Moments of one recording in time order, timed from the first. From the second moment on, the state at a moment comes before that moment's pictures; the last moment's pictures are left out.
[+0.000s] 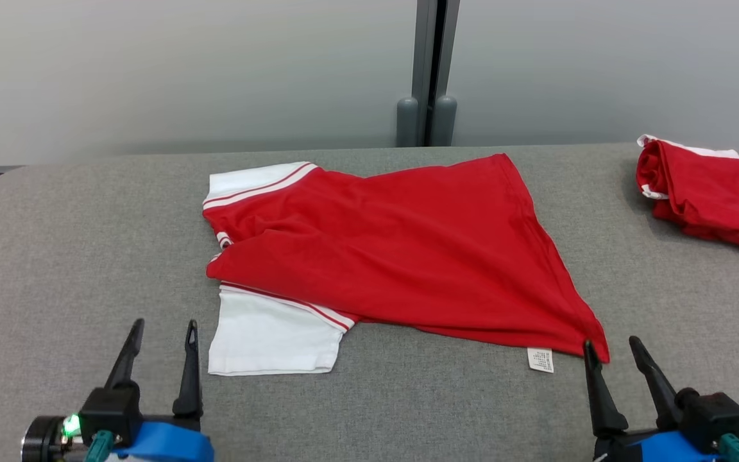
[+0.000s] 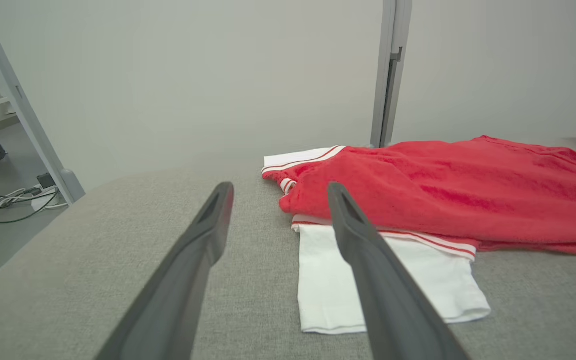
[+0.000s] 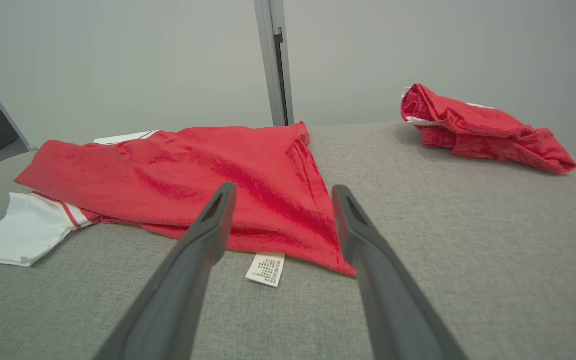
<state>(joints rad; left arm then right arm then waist) 0.01 0.09 0.01 0.26 -0.02 -0.11 -0.26 0.04 -0.05 -0.02 0.22 0.16 0.13 -0.26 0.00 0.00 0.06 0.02</state>
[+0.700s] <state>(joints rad) -0.28 0.17 -0.16 0.67 -0.18 -0.13 -0.26 -0.23 -0.10 -0.06 0.58 0.16 0.13 -0.26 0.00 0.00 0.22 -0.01</state>
